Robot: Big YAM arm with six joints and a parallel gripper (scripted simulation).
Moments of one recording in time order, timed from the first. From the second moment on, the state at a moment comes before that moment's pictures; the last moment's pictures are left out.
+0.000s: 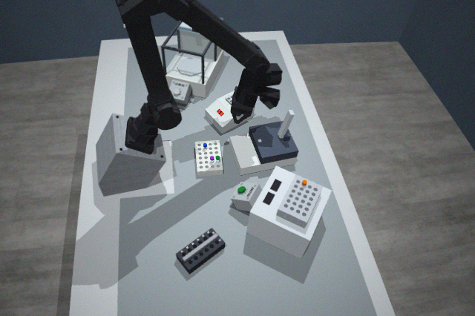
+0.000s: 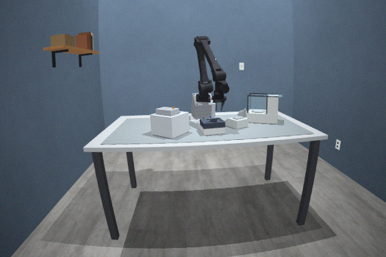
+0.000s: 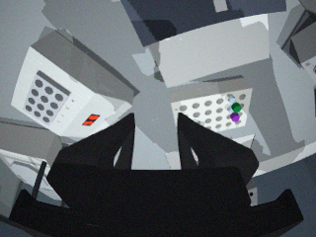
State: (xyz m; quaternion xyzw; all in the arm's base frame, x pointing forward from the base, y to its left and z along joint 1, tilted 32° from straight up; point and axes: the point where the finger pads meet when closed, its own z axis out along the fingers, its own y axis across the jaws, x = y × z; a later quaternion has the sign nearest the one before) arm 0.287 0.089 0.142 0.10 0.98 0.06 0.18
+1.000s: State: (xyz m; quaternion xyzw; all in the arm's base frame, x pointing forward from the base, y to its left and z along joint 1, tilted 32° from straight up) arm 0.239 -0.019 0.078 0.00 0.96 0.05 0.27
